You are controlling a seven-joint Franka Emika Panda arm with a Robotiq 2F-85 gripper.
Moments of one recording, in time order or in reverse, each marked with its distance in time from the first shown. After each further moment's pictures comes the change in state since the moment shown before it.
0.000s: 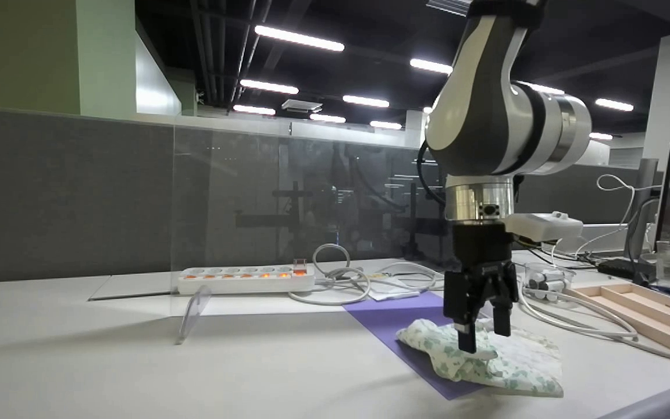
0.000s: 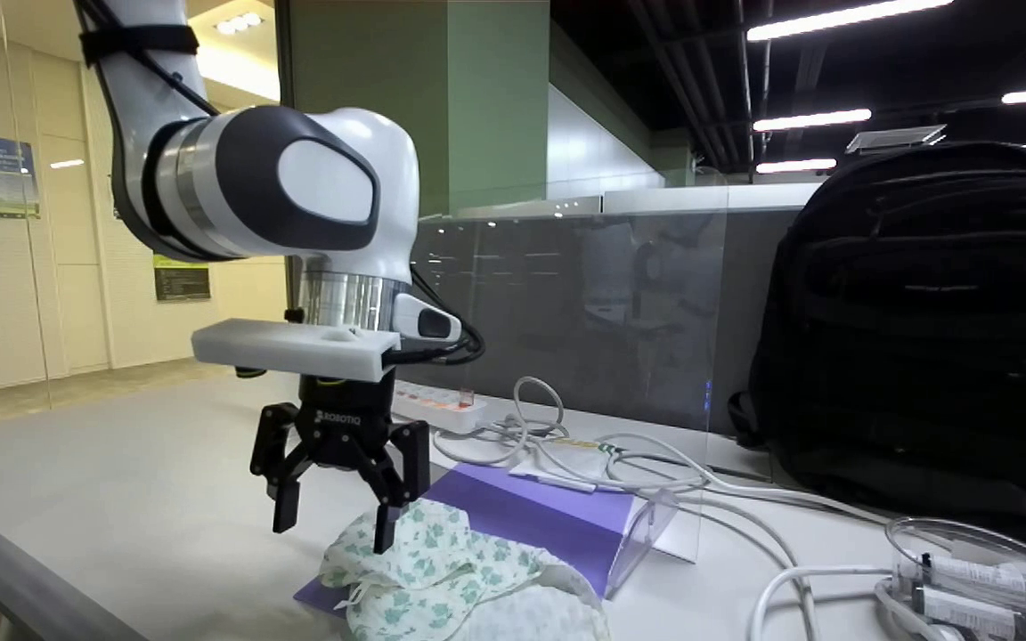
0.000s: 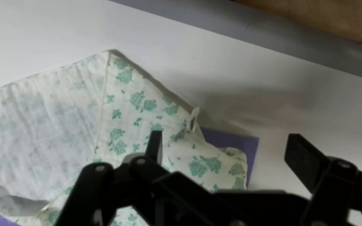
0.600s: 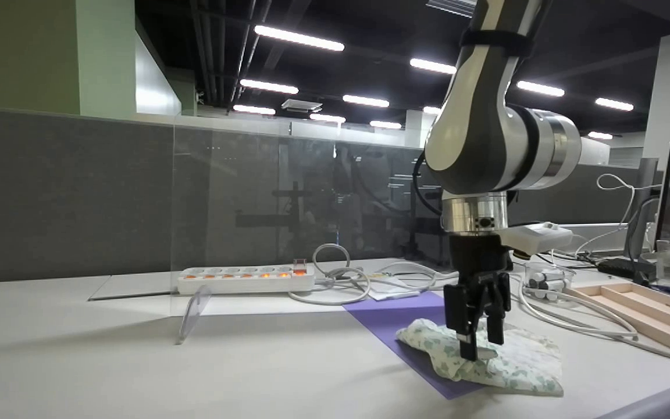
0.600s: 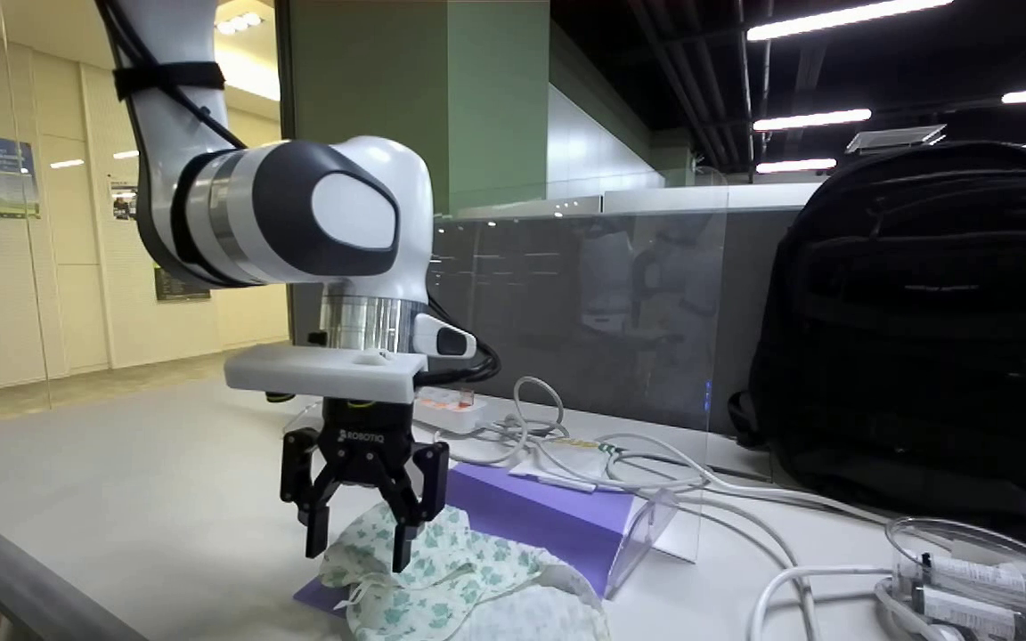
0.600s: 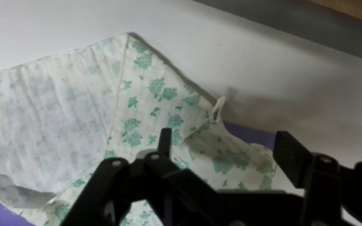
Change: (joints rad) arm -0.023 0.090 0.000 0.053 -0.065 0.046 0.007
